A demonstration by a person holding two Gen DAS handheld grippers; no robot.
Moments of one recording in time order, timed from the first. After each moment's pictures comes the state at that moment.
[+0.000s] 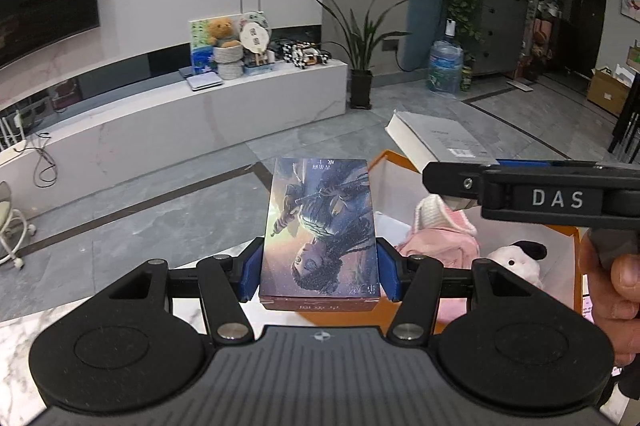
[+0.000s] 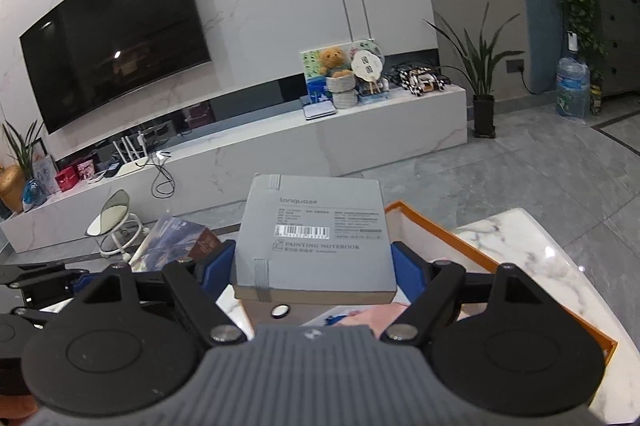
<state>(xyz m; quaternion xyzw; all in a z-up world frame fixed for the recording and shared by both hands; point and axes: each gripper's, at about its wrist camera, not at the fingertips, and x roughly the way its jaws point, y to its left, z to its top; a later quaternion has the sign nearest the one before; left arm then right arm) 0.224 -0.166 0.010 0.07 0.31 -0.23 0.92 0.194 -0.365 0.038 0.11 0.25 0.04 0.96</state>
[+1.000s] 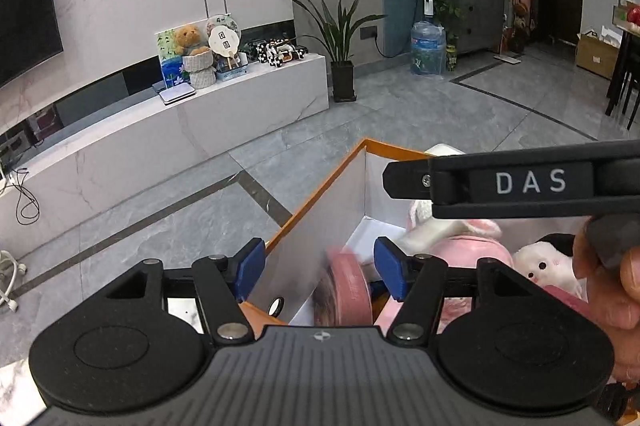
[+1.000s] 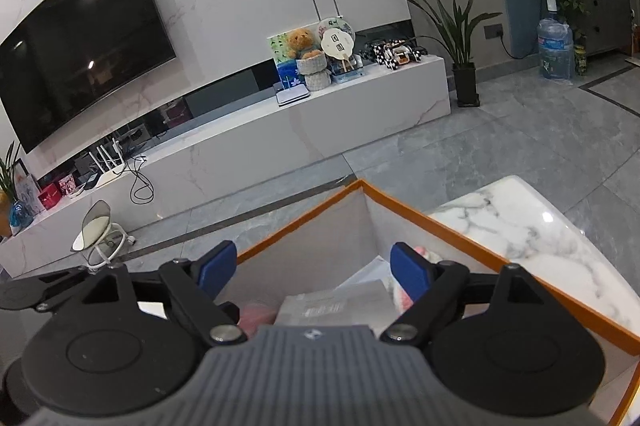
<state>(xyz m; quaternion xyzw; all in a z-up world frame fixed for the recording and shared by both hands) 0.248 -0.216 -0.036 0.13 0.30 -0.25 0.91 0.247 -0.401 -0.004 0.15 0.27 0.02 0.95</state>
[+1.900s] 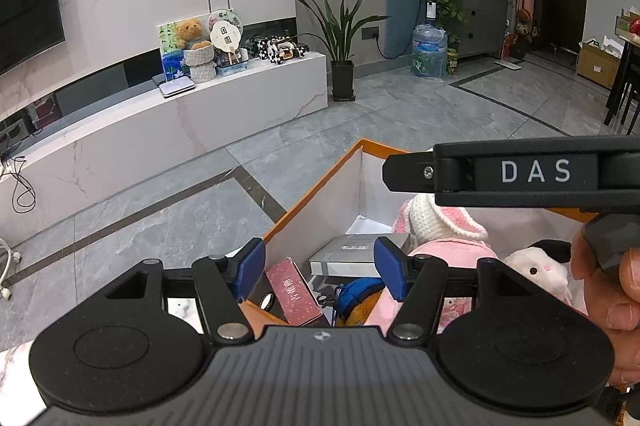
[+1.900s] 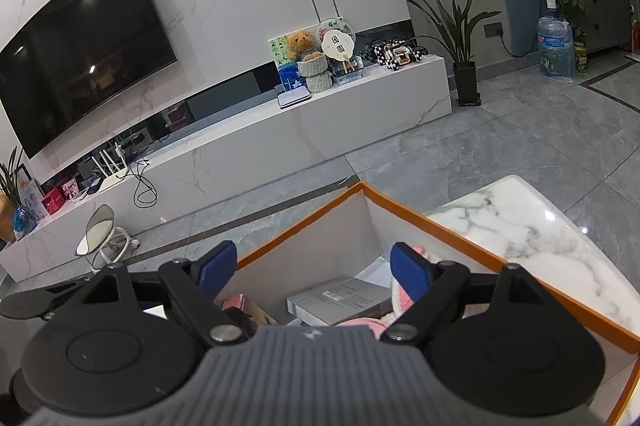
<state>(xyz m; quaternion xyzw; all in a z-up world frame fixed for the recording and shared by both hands) 0.250 -0.216 -0.031 0.11 0.30 -0.25 0.91 0.243 -0.402 0.001 0.16 0.27 0.02 0.95</state>
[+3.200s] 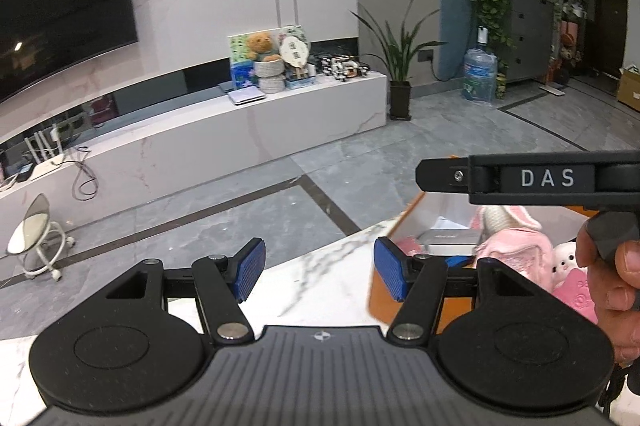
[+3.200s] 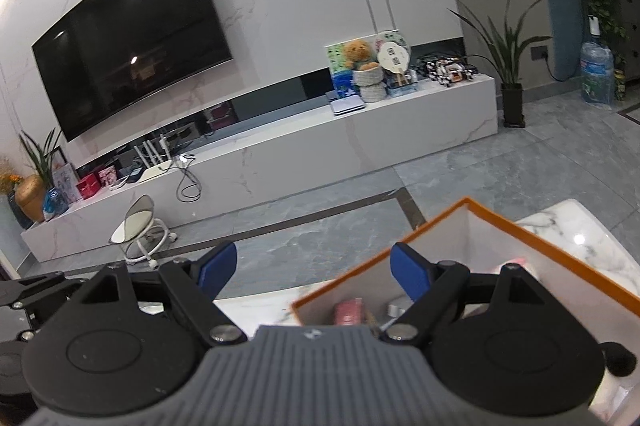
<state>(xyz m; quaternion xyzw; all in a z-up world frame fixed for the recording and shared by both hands) 0.221 -0.108 0.013 0.09 0.28 -0.17 0.94 0.230 -0.313 0.033 0.13 0.25 0.09 0.96</state>
